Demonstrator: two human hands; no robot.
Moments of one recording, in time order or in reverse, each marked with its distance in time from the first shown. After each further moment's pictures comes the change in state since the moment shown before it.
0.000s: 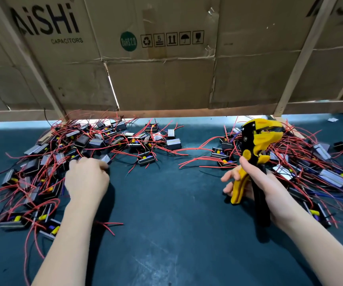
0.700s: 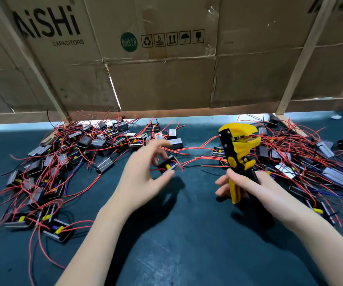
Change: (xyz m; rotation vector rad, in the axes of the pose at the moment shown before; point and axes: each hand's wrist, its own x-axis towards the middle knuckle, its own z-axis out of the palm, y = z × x) left_hand -0.040 0.068 -0.004 -0.646 -0.104 0.772; right_hand -0.010 -0.018 0.006 -0.298 -0.161 0.013
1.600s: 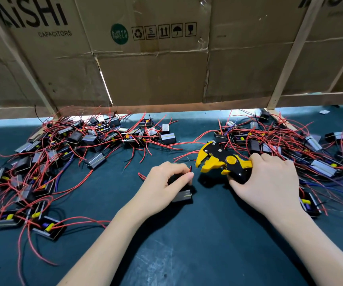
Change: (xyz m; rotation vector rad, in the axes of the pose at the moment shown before) left_hand -0.009 0.029 0.035 -0.209 -0.260 -0.145; right_hand 0.012 0.034 -0.007 -1.297 0.653 -0.030
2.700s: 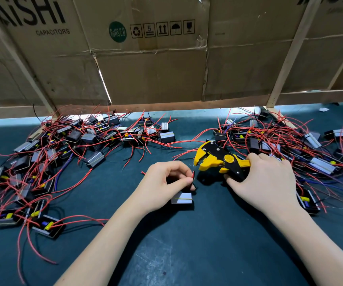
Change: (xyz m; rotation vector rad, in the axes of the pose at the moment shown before) left_hand 0.001 -0.003 0.002 -0.310 -0.070 -0.091; right_hand 0.003 0.000 0.002 -0.026 -0.103 0.056
